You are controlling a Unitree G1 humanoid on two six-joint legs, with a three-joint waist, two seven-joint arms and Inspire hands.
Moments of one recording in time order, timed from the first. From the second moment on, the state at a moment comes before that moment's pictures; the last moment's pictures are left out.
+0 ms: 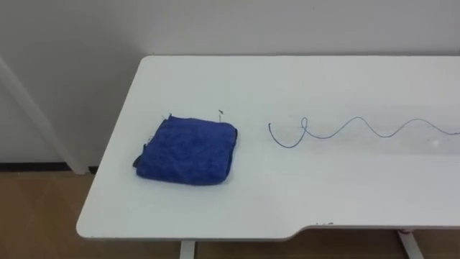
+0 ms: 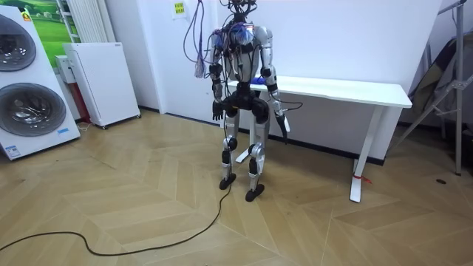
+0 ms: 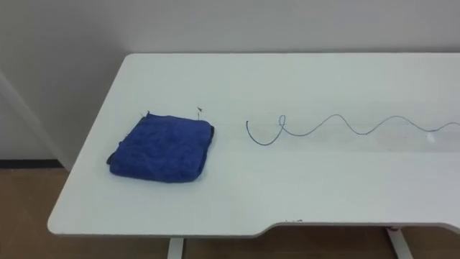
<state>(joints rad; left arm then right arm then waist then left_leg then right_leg) 0.24 0.18 -0.02 0.97 0.51 0.17 0.04 0.20 -0.23 0.10 1.18 -0.26 0.16 -0.10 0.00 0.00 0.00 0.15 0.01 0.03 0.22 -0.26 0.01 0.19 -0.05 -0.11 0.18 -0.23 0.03</state>
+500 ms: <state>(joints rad) 0.25 0.20 0.24 0.94 0.50 0.20 0.03 0.19 -0.29 -0.47 1.27 0.57 0.17 -0.25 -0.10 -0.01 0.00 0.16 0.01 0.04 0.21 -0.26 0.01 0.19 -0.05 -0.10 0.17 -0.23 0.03</state>
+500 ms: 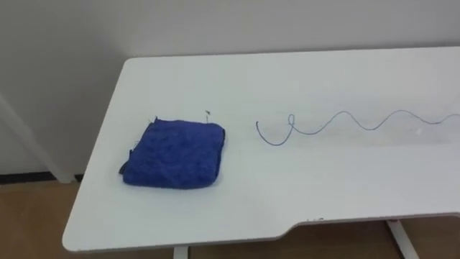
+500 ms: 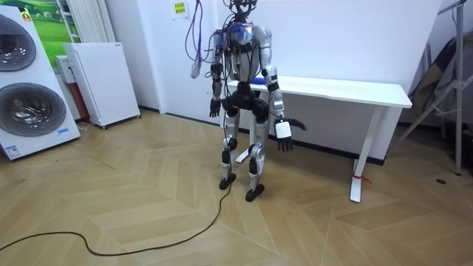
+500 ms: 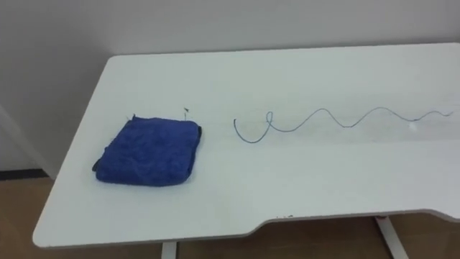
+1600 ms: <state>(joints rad) 0.19 0.28 0.04 0.84 0.51 0.15 -0.03 -0.06 -0.42 0.02 0.06 -0.56 0.04 -0.46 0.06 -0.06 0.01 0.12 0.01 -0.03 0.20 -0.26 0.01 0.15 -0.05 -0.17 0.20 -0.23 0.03</state>
